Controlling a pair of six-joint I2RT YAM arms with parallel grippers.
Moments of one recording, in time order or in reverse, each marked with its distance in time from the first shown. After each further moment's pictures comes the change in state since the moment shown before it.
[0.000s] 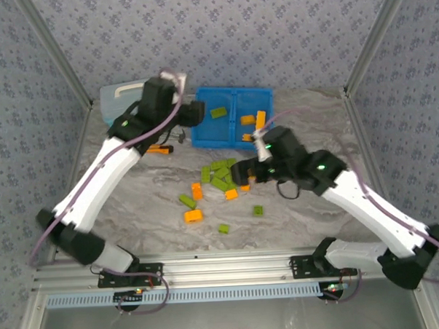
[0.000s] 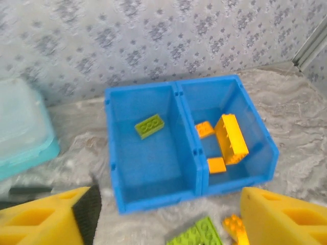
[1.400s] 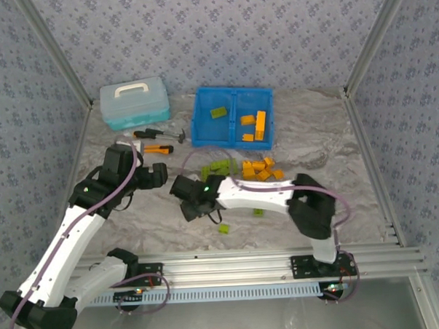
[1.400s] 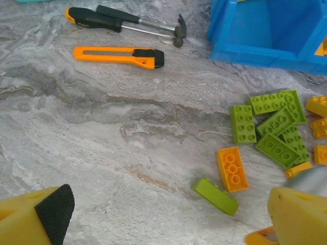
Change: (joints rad) left arm 0.154 -0.529 -0.607 -0.190 0.036 -0.133; right arm 0.341 0.659 0.190 0.116 0.239 0.213
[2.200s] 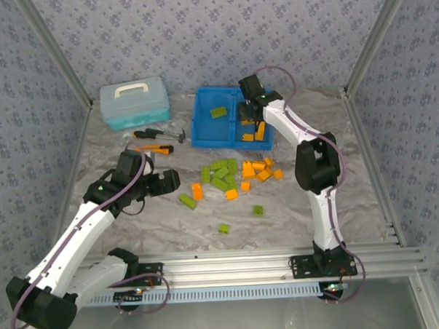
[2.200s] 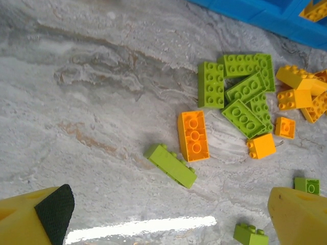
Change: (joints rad) left arm -0.027 0.039 -0.145 0.076 0.182 -0.208; right arm -0.769 0.380 0.561 0.004 0.037 -0.315
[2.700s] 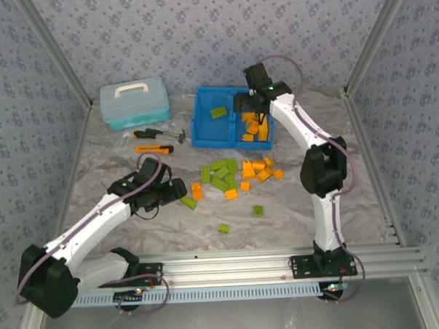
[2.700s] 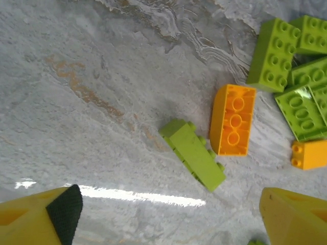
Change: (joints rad) left arm -0.108 0.173 -0.119 0.099 -0.081 -0.289; right arm 0.000 -0.168 -0.006 -0.076 -0.066 -0.015
